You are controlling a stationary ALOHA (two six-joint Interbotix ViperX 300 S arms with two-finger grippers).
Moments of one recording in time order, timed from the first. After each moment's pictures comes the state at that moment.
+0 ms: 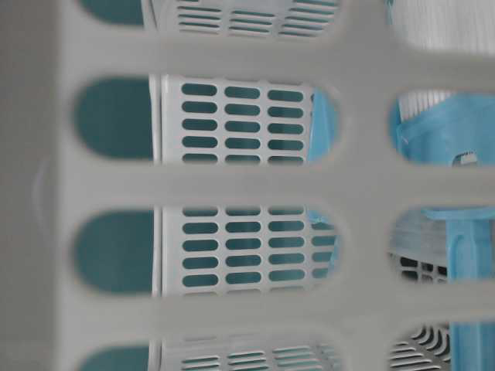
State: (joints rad) left arm -0.07 -0.65 0.69 0.04 0.33 -0.11; right arm 0.01 -0.97 1.18 0.01 -0.29 0.01
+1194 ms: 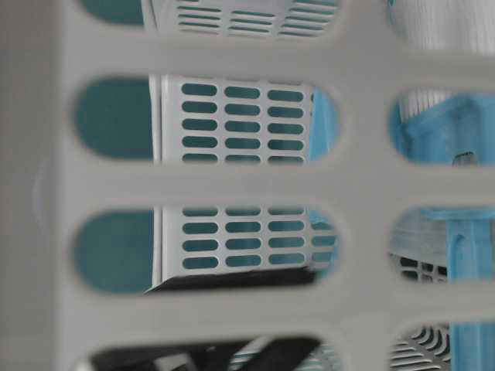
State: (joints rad) left arm -0.24 -0.06 0.34 0.04 0.69 -0.29; right arm -0.01 -0.96 1.18 0.02 -0.25 0.05
